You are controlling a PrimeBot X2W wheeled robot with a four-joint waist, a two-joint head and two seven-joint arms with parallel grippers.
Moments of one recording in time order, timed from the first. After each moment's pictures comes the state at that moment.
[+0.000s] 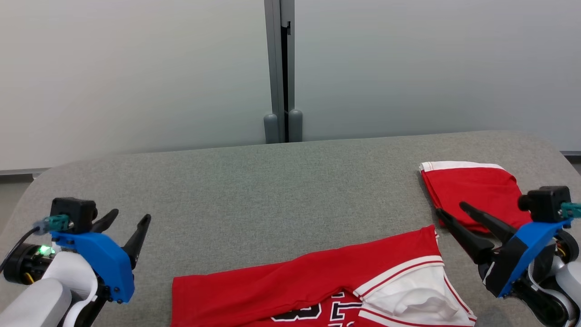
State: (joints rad) left arm -0.38 0.70 -0.68 0.26 -0.87 0.02 0.22; right arm -0.39 -0.69 0.65 0.26 1.05 0.13 0.08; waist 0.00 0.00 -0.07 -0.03
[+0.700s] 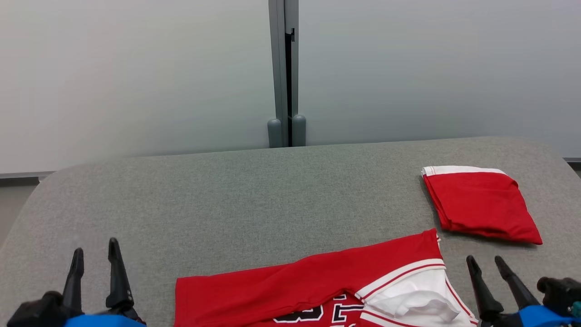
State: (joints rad) left arm 0.07 0.39 -0.24 0.05 -0.68 0.21 -0.26; right arm -0.04 -0.33 0.18 0.42 0.58 0.13 -0.26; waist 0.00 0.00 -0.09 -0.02
